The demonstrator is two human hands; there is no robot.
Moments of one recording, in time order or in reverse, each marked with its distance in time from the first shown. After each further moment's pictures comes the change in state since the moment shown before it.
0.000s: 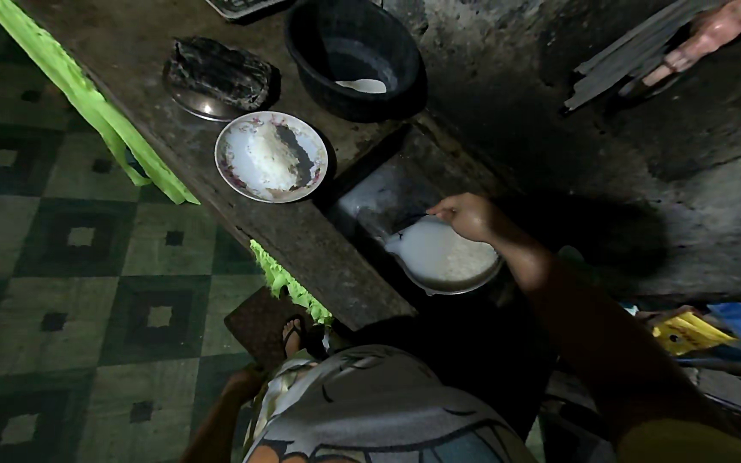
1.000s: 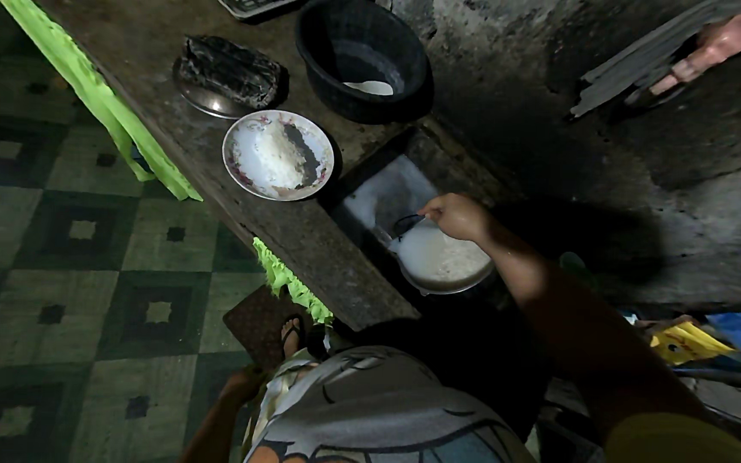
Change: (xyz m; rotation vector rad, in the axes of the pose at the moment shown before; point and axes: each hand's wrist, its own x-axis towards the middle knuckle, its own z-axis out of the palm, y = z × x) left_hand 0.003 -0.013 0.009 -0.065 0.007 0.000; right_hand 0.016 -0.022 0.008 -0.047 -0.032 -0.042
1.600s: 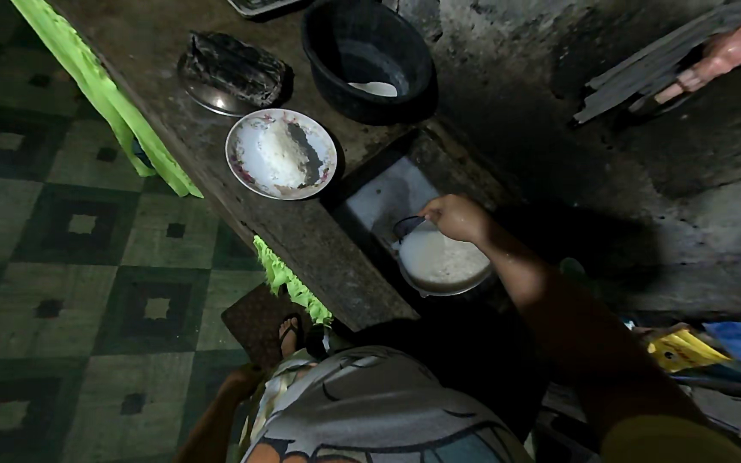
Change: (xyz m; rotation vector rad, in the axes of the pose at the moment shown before) left_hand -0.003 0.006 -0.001 0.003 0.003 -0.017; right_hand 0.007 -0.002 0.000 -0.019 -0.020 0.002
